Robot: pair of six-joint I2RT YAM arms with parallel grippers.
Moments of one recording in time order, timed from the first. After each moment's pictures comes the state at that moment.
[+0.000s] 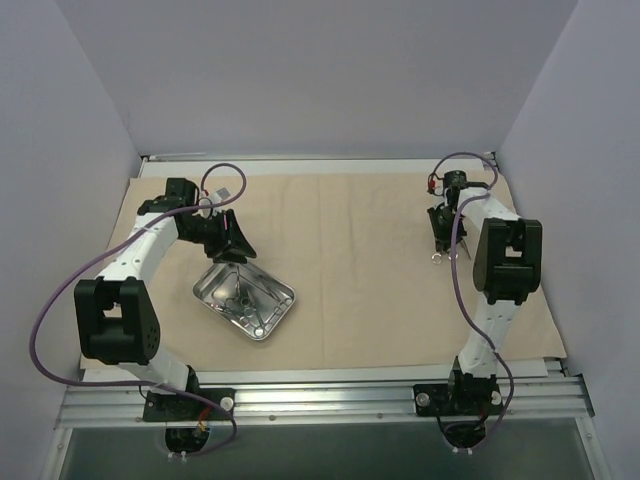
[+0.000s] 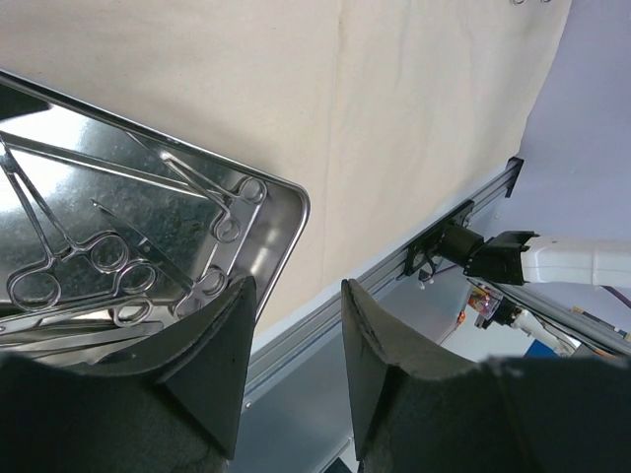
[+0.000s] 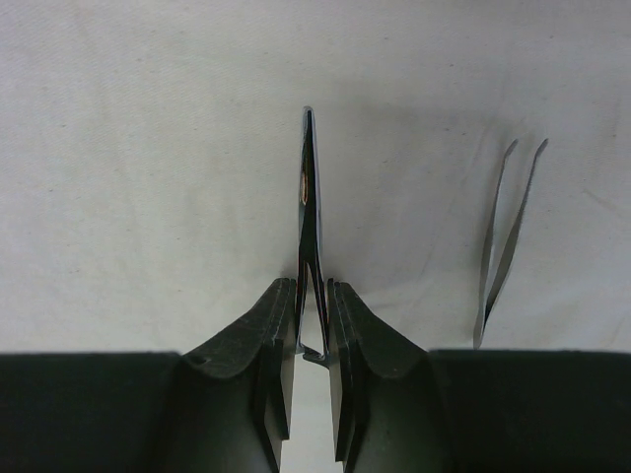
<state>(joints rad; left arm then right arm) -0.05 1.59 1.26 -0.88 0.73 -0.31 -0.04 2.01 1.44 -0.75 0.03 -0.16</state>
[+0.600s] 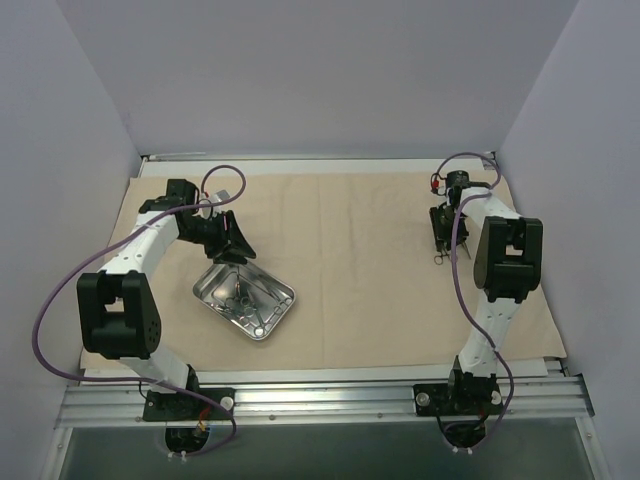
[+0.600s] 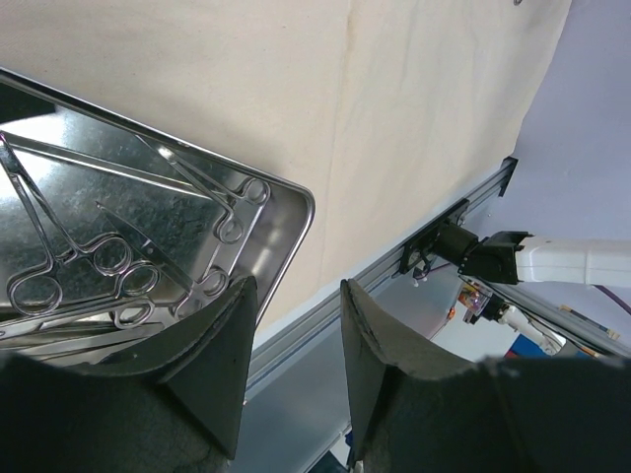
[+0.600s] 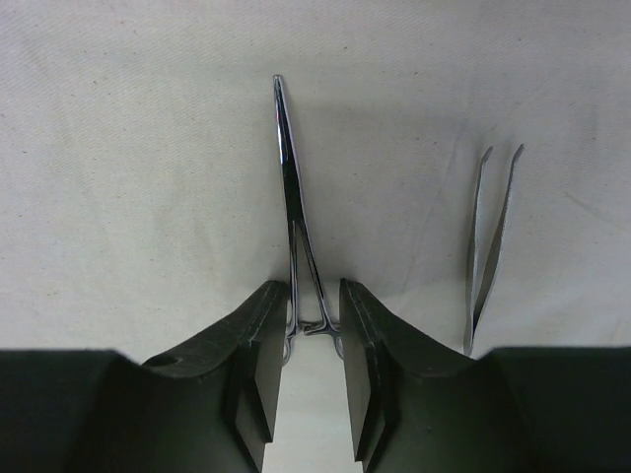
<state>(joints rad) -0.04 1.63 1.26 -0.88 0.75 -0.31 -0.06 2.04 1.46 -0.74 0.03 -0.14</state>
